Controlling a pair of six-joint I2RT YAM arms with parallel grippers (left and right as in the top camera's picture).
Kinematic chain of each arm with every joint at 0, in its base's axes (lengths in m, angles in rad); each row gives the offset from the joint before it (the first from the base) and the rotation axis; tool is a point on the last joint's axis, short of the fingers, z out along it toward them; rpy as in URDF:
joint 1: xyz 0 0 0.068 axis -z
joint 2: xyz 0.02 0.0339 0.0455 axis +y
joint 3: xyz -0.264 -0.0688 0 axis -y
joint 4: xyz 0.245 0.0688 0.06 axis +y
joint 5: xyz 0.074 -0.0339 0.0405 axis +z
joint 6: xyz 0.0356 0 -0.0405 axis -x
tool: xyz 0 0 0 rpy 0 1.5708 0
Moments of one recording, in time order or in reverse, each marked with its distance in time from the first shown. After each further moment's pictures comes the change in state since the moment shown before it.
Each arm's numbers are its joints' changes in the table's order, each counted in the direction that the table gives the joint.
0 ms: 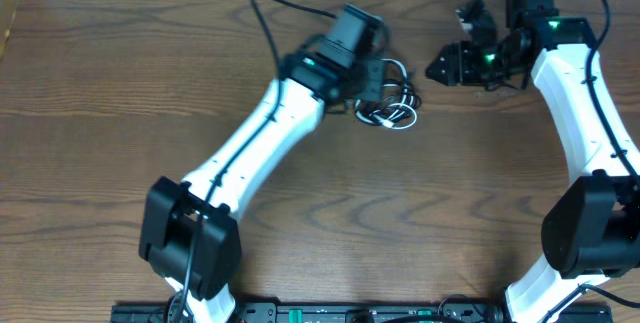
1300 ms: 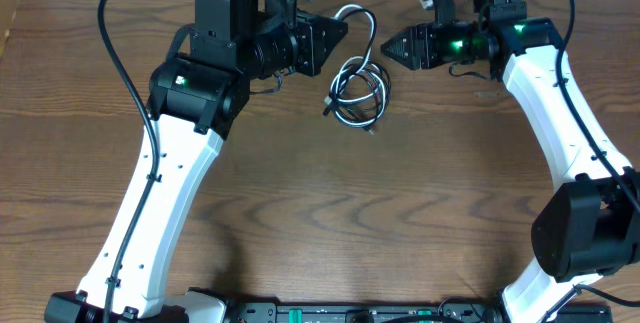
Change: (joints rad) left arm -0.211 -0.354 -0.006 -0.111 -0.377 -0.130; right arm -0.105 0.000 0.000 -0.284 0.198 -0.045
